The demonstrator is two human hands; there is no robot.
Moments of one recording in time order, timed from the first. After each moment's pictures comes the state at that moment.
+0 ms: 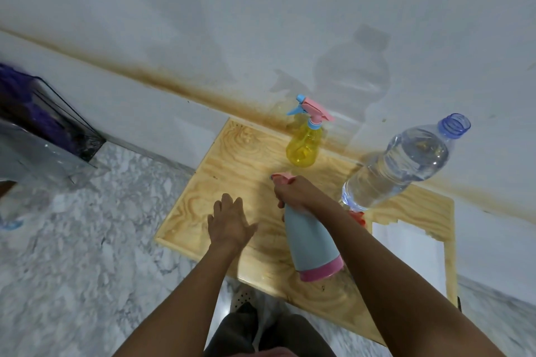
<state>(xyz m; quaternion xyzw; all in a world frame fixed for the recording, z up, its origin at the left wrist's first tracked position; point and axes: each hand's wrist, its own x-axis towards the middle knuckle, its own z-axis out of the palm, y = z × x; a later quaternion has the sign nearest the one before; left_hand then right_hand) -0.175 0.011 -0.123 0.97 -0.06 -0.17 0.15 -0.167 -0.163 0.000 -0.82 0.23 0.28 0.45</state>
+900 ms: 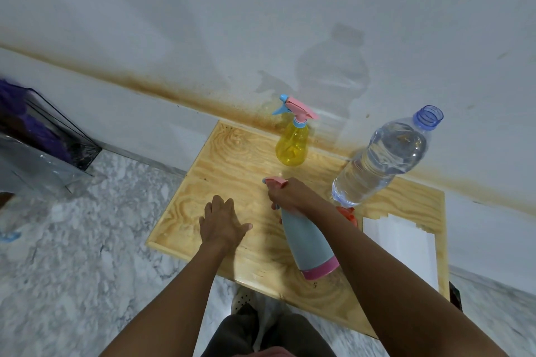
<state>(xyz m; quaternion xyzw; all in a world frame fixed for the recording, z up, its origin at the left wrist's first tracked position) -0.175 0.009 -0.119 0.96 -0.04 -0.20 0.18 -0.176 -0.178 -0.010 -0.84 0.19 0.28 0.42</state>
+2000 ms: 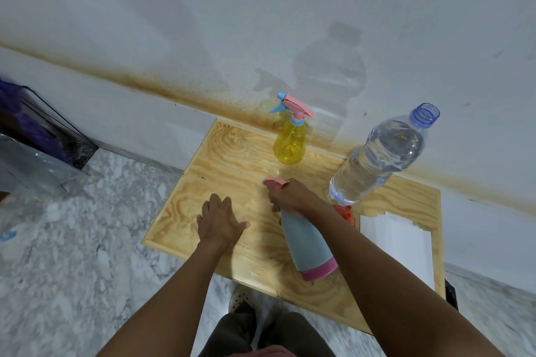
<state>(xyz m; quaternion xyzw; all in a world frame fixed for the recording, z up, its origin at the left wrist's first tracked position) -0.174 0.009 -0.120 0.96 -0.04 -0.19 0.19 -0.179 -0.181 -0.017 -0.84 0.21 0.29 0.41</state>
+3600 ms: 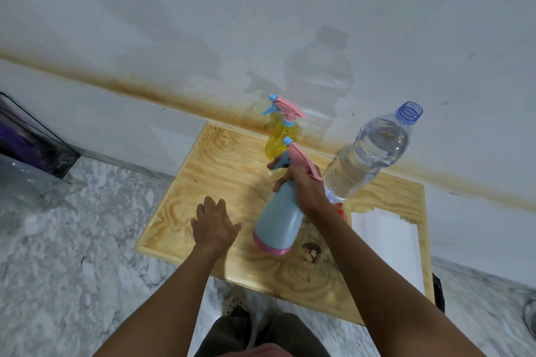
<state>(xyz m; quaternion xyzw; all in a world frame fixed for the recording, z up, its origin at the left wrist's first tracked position) -0.174 0.010 -0.126 0.97 -0.05 -0.19 0.17 -0.208 -0.187 0.010 -0.74 0.13 -0.06 0.66</state>
